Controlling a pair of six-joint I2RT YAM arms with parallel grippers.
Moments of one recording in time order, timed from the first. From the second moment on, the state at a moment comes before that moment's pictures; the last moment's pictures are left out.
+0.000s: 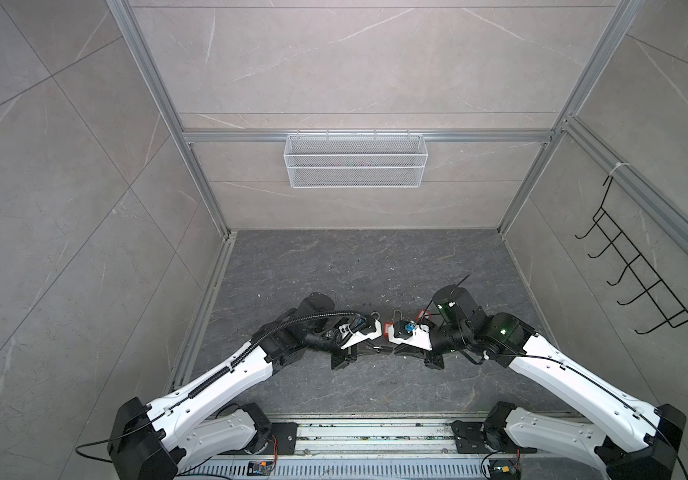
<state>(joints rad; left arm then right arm) -0.82 1.07 0.85 -0.43 0.66 0.44 0.75 1.07 1.00 -0.81 -0.53 -0.65</state>
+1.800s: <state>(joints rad) -0.69 1.88 1.38 -1.26 0.43 0.78 0.63 1.02 0.72 -0.55 -0.30 0.20</state>
